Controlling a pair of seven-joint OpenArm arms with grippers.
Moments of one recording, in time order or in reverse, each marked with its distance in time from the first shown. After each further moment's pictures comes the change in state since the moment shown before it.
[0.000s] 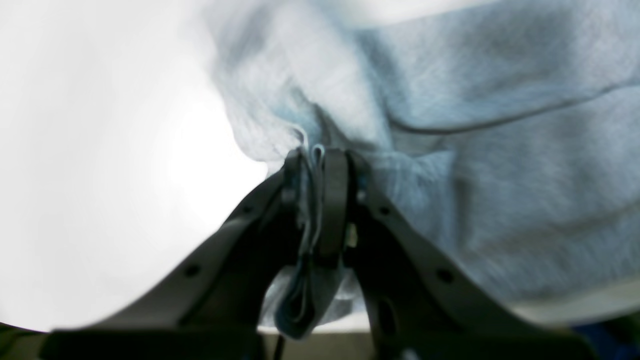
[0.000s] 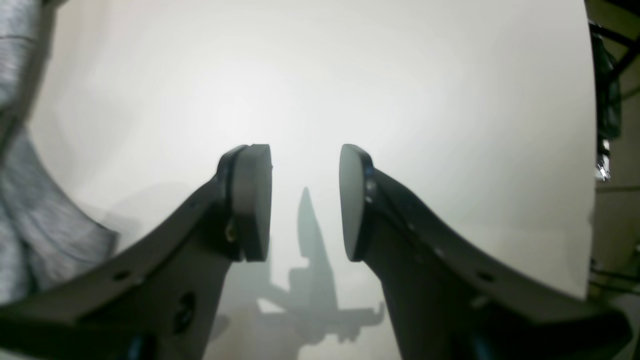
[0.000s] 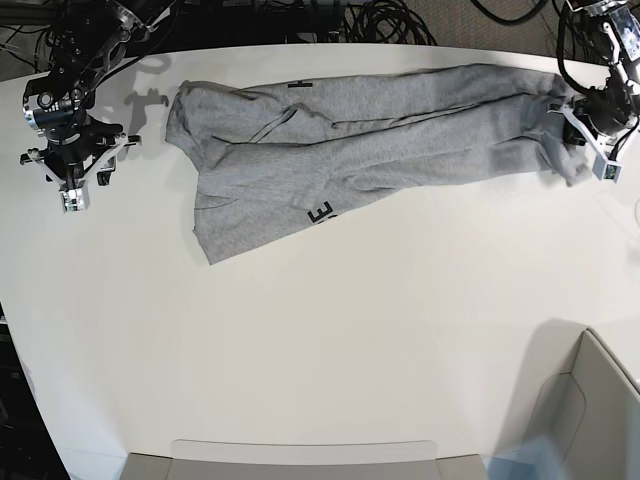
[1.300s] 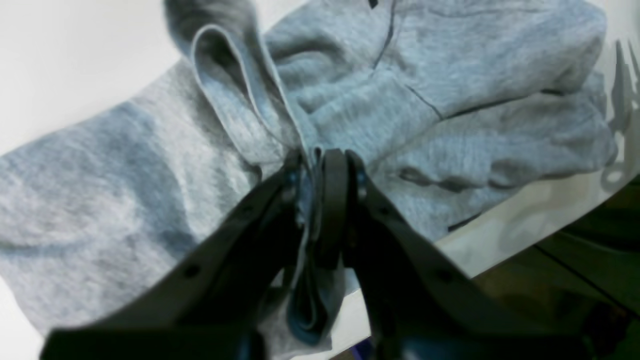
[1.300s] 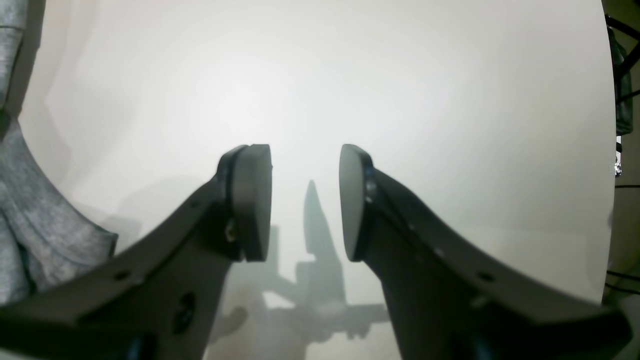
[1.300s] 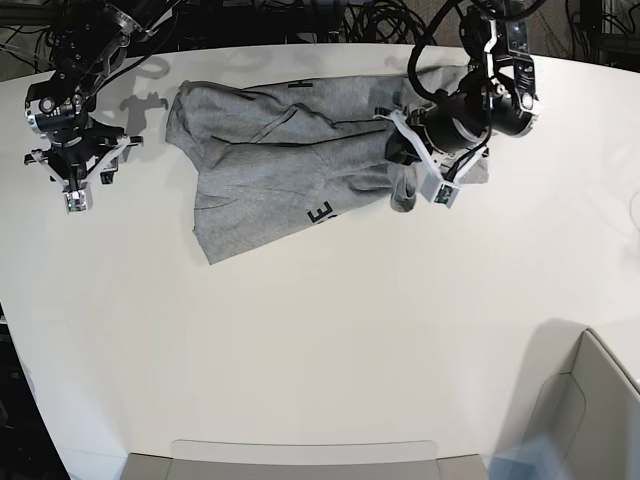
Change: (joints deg) left arm -3.8 18.5 34.8 20.2 -0.2 21.9 5.1; right arm 1.0 0.0 -0.3 -2.7 0.0 0.0 0.0
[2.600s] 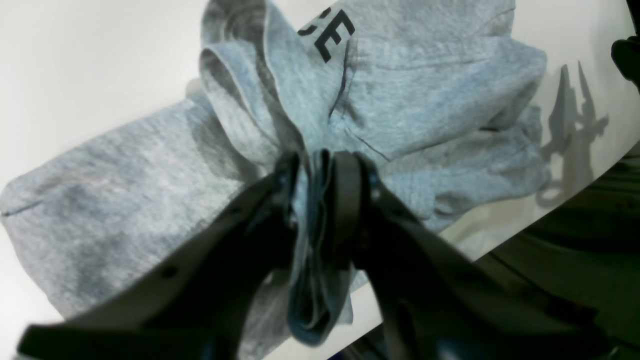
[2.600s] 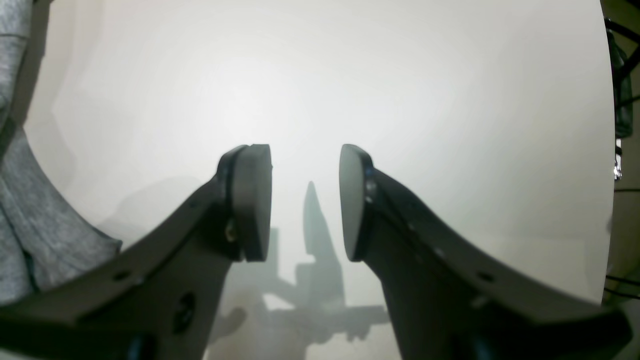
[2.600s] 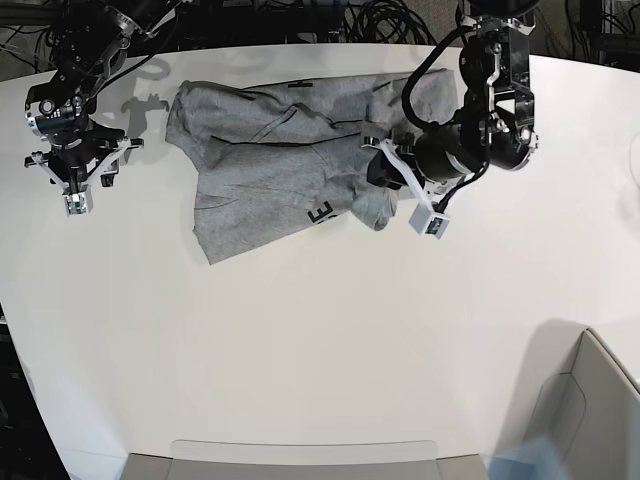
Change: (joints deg) left arm -8.7 -2.3 4.7 -1.4 -6.2 8.8 4.7; right arm 0.5 0.0 -0.1 0.0 0.1 0.0 0.0
